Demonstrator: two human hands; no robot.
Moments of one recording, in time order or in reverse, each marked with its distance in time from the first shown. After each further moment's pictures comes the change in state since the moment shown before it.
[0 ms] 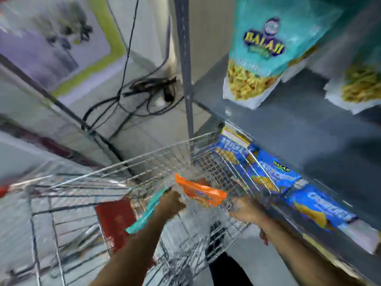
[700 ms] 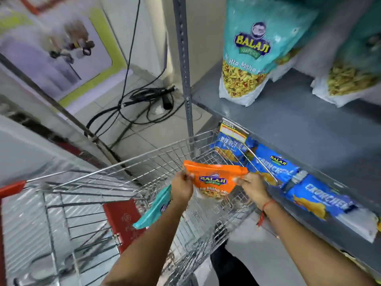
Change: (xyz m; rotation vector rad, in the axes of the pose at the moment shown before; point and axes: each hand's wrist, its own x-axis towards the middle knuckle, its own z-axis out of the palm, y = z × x) left_hand -0.024 0.044 0.008 -0.605 0.468 0.189; right_hand -0.008 -0.011 -0.021 0.706 0.529 0.020
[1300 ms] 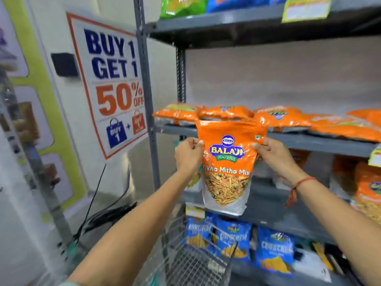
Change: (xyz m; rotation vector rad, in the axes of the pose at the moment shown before) left_hand -0.218 0.324 -0.127 -0.185 -0.069 0.918; right_hand -0.278 -0.238 -0.222 0.184 0.659 -0.641
